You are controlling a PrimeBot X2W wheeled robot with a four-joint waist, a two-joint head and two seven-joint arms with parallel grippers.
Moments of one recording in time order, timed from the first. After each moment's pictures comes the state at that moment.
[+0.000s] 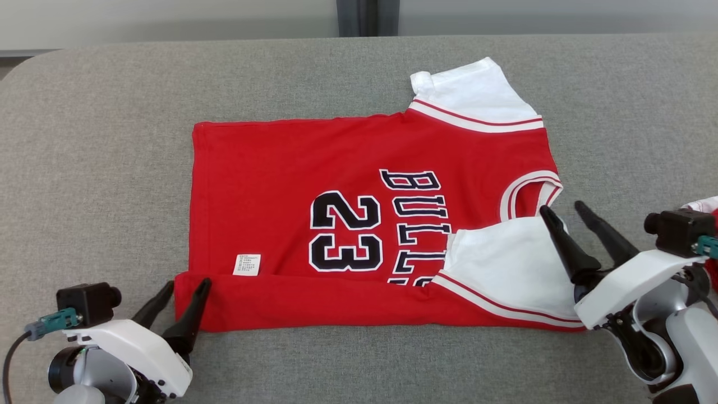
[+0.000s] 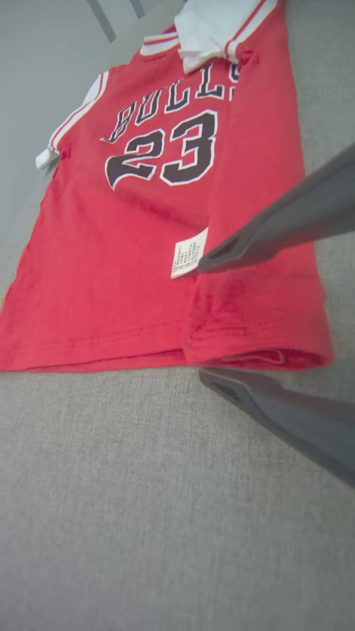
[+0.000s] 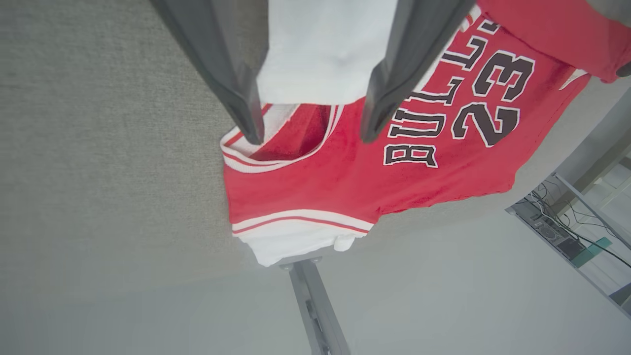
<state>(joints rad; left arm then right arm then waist) -0.11 0.45 -0.36 0.14 -0.91 0.04 0.11 -0.32 -0.31 0.29 0.26 0.70 0.13 0.05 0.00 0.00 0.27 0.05</state>
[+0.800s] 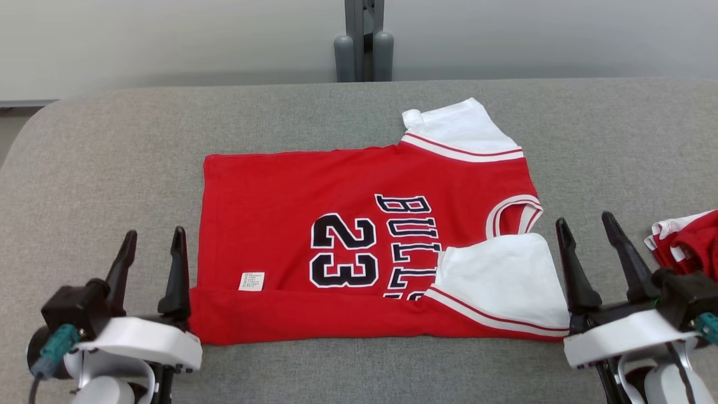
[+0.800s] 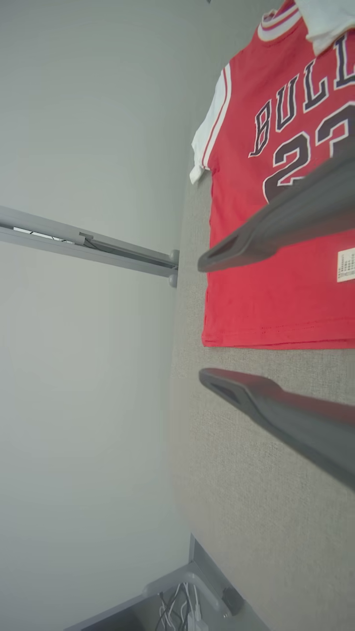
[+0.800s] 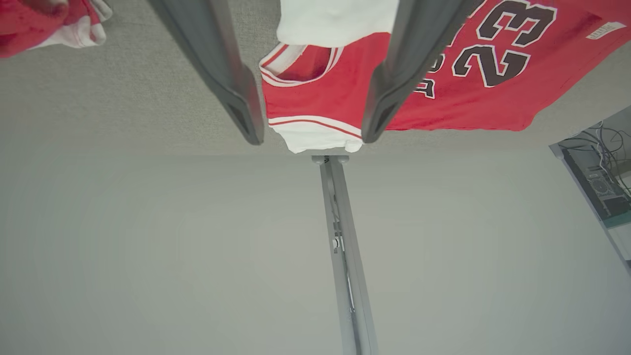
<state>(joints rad) -0.13 0.40 -0.34 0.03 -0.64 0.28 -0.20 -0.12 -0.07 0.04 0.07 0.21 0.13 -0.16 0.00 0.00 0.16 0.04</state>
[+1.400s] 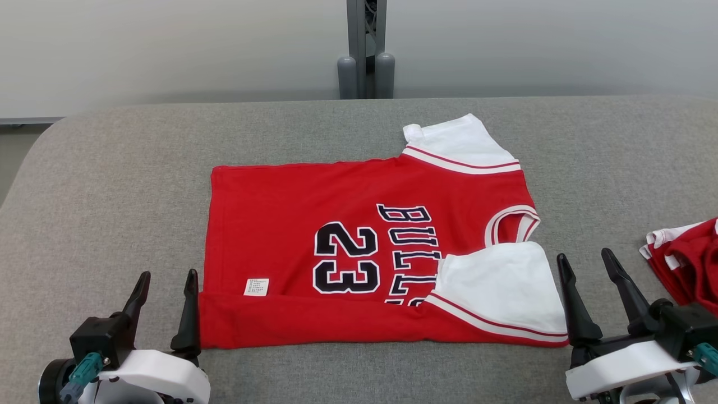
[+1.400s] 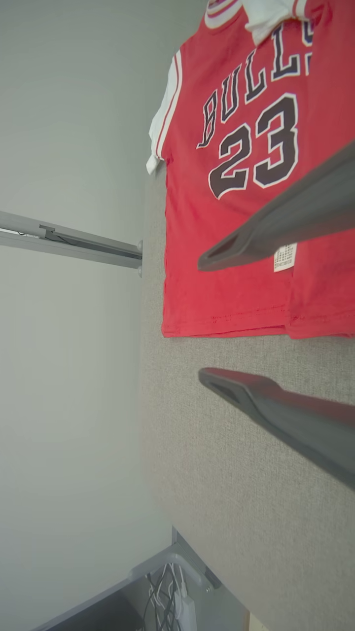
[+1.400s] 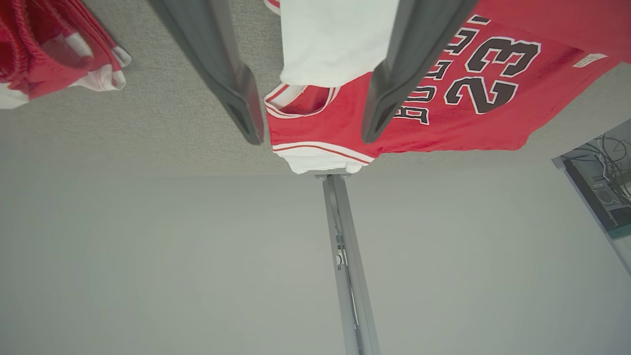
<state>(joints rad) -0.04 0.41 -0.39 0.07 -0.60 0.32 -0.20 0.00 -0.05 0.02 0.04 0.19 0.13 -0.13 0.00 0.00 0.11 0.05</state>
